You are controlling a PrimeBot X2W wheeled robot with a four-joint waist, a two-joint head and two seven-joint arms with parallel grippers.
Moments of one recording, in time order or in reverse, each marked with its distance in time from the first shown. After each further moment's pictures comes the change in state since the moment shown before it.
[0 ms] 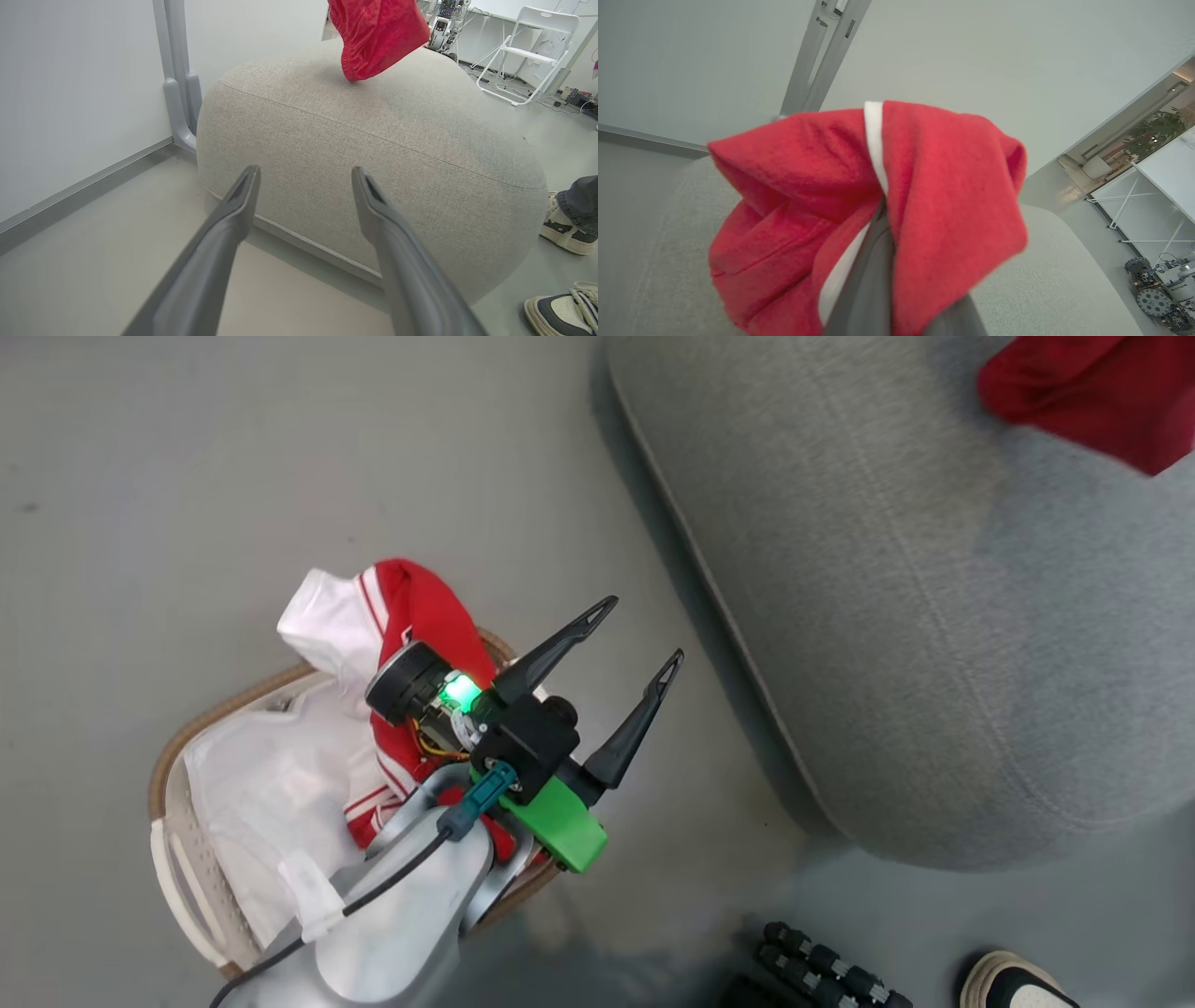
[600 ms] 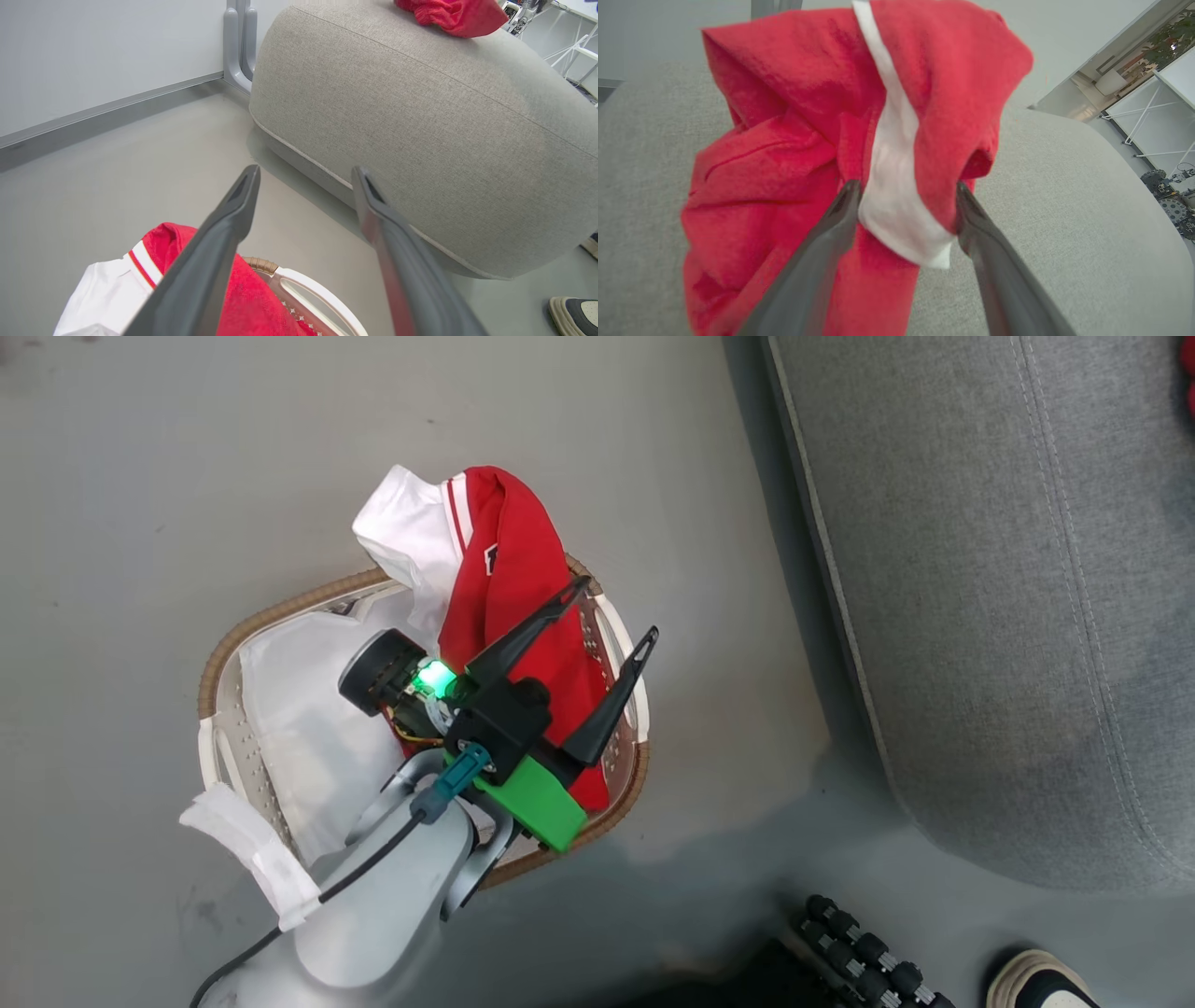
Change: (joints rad) left arm -0.020 0.021 0.017 0.004 -0.024 0.016 -0.006; right arm 0.028 0.001 -0.284 0.190 -0.044 0.000 0.000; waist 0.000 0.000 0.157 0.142
